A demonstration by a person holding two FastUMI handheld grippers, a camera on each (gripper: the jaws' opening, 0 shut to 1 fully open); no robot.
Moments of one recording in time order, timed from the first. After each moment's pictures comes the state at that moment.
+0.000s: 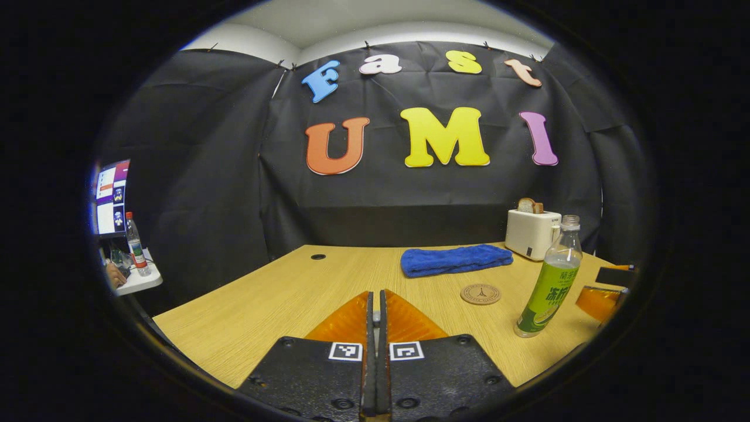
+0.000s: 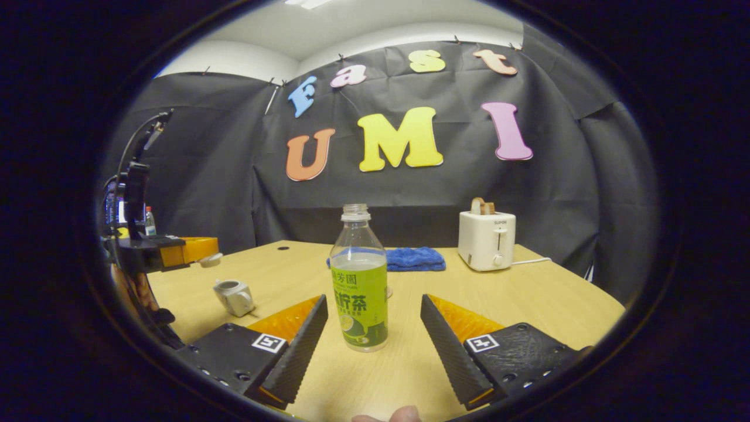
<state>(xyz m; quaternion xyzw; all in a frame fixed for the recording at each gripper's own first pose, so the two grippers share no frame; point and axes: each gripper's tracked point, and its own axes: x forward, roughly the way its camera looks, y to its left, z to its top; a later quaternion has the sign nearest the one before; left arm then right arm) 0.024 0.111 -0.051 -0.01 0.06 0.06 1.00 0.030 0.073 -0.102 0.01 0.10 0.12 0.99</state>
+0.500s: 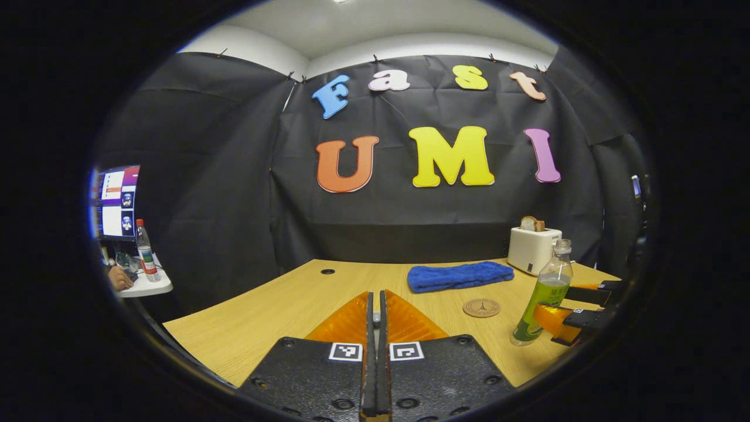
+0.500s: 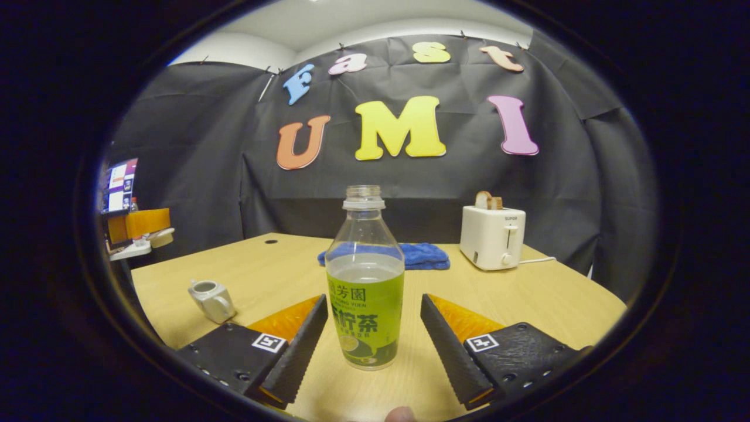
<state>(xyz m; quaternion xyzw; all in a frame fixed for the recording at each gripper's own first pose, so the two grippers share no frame) 0.008 0.131 -0.024 -0.02 0.03 0.08 1.00 0.073 0.096 -0.116 0.00 0.11 0.10 0.99</state>
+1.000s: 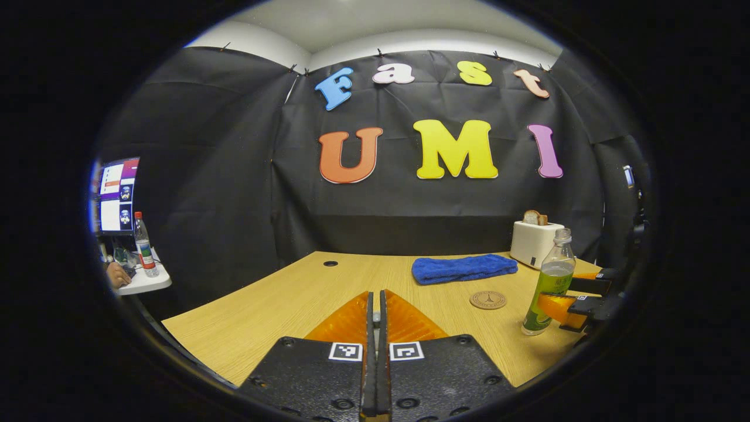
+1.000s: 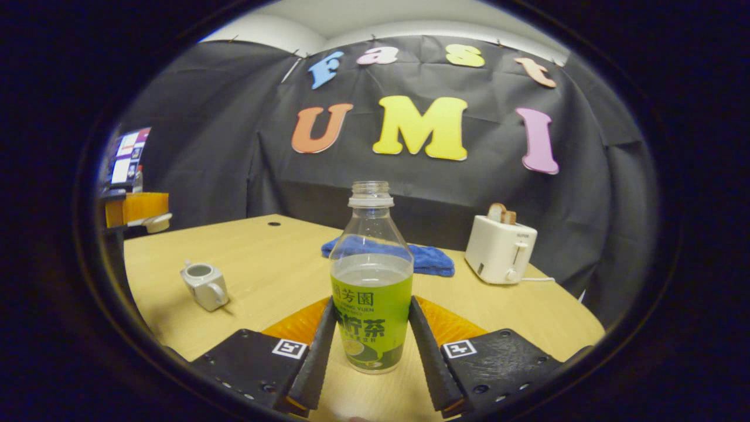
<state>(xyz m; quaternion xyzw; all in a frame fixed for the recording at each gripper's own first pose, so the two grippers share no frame) 0.006 0.146 -0.042 -0.03 0.05 0.07 1.00 0.080 0.120 -0.114 -0.11 0.13 0.13 0.98</state>
